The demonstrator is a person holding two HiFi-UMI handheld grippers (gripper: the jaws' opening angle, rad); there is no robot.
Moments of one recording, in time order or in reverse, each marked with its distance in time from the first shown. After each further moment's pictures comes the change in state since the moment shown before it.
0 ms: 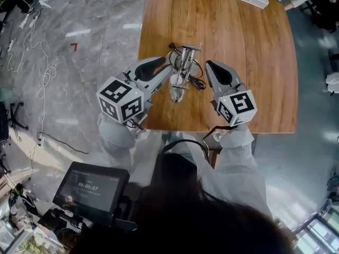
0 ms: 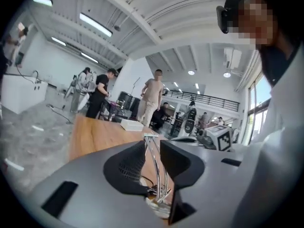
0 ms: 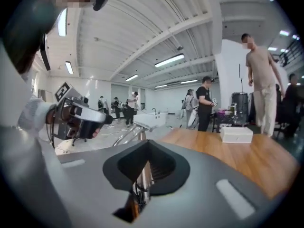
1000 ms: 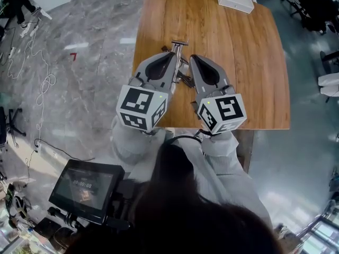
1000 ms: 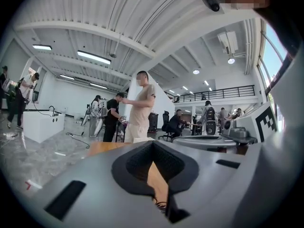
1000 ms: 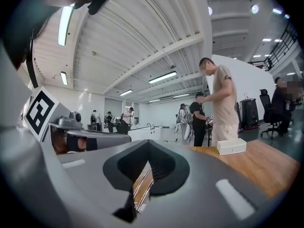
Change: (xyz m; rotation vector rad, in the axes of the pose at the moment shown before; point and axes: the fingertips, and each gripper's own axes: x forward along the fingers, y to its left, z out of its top) left arm -0.009 -0.079 0.055 0.172 -0.164 0.256; right arm -0.052 0.061 0.099 0.037 -0.189 -0.094
